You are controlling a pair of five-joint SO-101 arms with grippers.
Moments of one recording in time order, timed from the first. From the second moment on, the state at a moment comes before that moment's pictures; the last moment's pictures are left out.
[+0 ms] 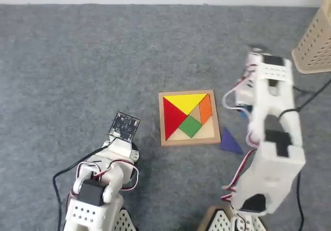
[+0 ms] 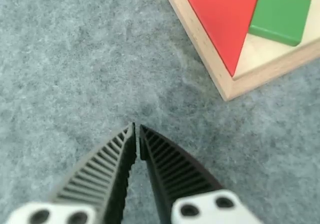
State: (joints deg) left arm 9.1 -103.4 97.6 72.0 -0.7; right arm -0.6 18.4 -3.2 81.8 11.6
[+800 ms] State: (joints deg) left arm 9.1 -103.4 97.6 72.0 -0.7; right arm -35.5 24.1 -3.2 86.8 51.6
